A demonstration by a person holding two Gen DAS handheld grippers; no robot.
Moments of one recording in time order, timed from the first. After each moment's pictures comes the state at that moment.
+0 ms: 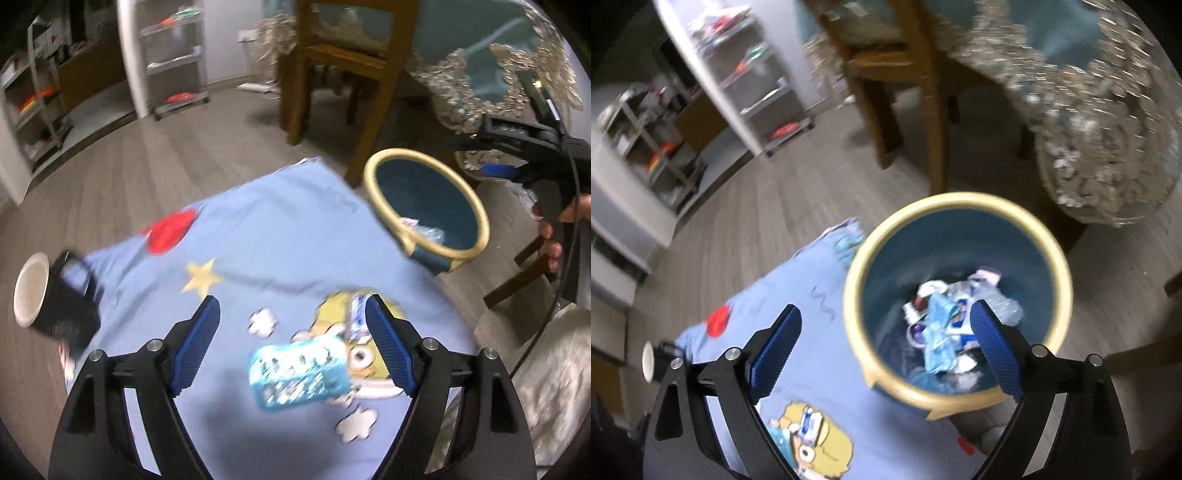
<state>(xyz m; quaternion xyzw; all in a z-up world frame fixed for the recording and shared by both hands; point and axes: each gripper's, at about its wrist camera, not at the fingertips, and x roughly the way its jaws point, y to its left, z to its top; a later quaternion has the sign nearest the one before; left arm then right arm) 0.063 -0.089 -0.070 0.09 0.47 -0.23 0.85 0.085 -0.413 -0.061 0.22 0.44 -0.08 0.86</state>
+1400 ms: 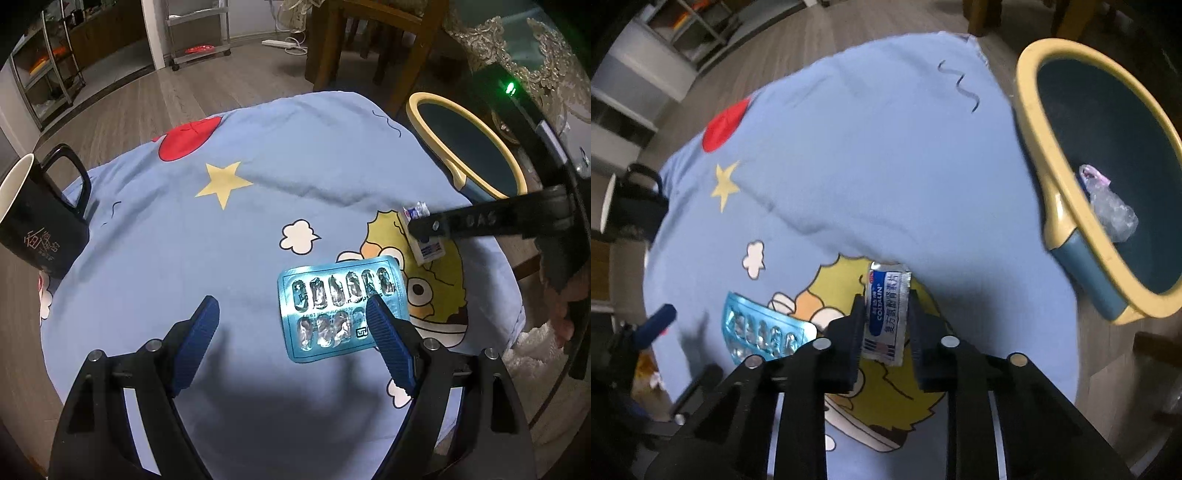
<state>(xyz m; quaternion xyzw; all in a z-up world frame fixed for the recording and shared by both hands) 0.053 -0.062 -0.145 0.09 0.53 -0.20 0.82 0.090 -0.259 -0.178 0.13 0.63 0.03 0.77</state>
